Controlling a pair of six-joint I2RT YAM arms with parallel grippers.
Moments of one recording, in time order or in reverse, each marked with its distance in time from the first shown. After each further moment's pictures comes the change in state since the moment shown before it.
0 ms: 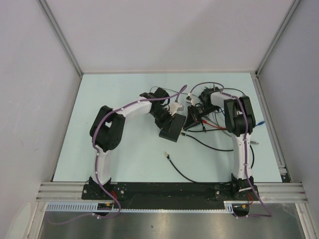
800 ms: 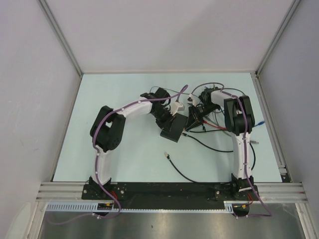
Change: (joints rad) left arm -0.006 0.000 -0.001 0.017 0.000 0.000; right arm -0.011 0.022 0.038 -0.090 0.053 0.071
